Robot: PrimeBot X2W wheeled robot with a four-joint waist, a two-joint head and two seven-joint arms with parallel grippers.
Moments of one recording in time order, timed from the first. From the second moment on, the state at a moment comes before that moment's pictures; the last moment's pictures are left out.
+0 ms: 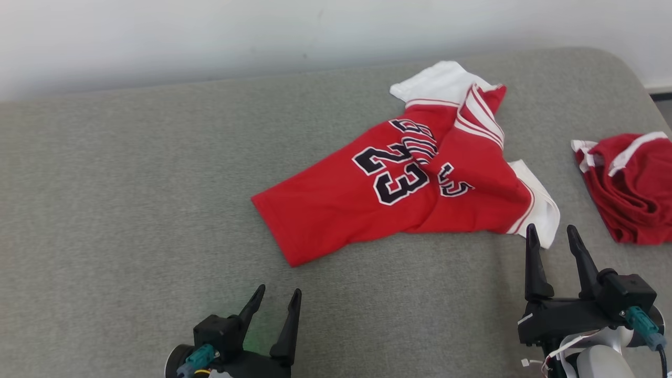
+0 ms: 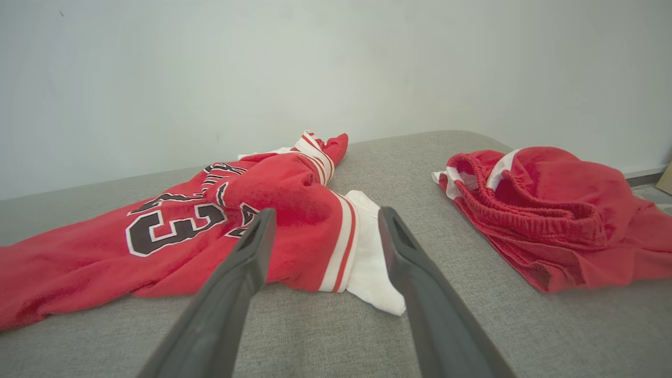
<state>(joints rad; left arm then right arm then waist) -0.23 0.05 -0.34 0.49 -0.38 -0.13 -0.26 -0.19 -0.10 -0.14 0.32 0.13 0.13 -0.26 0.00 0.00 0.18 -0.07</state>
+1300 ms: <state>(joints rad) -0.36 0.10 -0.31 -0.04 -0.25 -0.13 -0.26 -0.19 -0.07 -0.15 0.37 0.17 0.13 -0.26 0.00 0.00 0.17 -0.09</state>
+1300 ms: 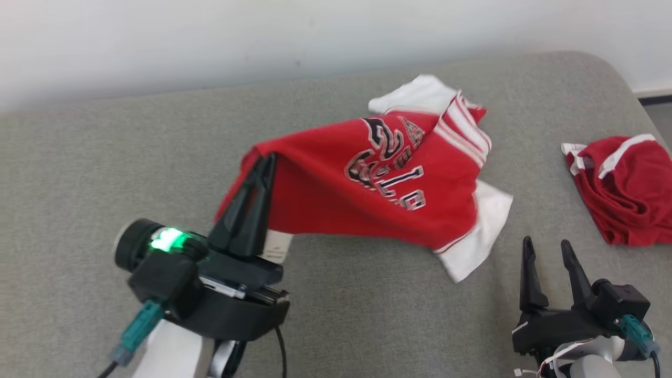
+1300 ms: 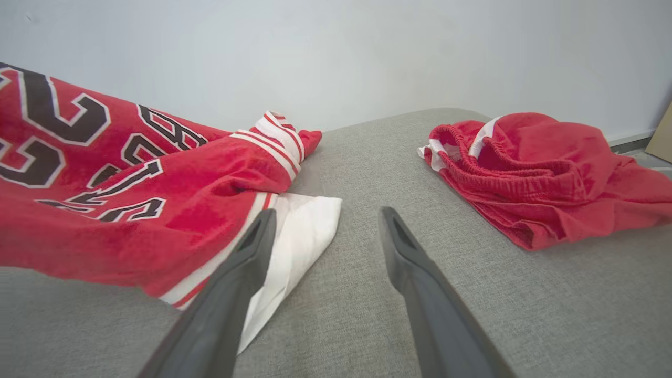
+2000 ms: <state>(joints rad) -0.50 0.17 -0.07 0.53 -0.21 -0.08 -0.26 -0.22 -0.07 -0.14 0.37 0.18 0.13 -0.26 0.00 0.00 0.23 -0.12</state>
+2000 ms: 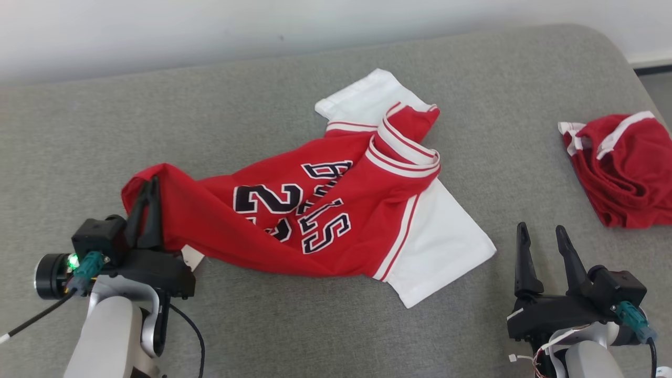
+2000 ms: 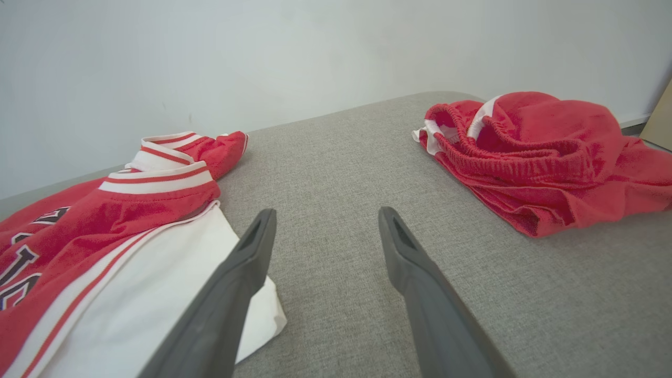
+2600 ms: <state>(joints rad) -0.46 0.08 0.02 0.58 -0.17 -0.09 -0.26 -0.24 -0.07 -0.13 0.38 0.18 0.13 -0.26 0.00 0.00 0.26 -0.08</state>
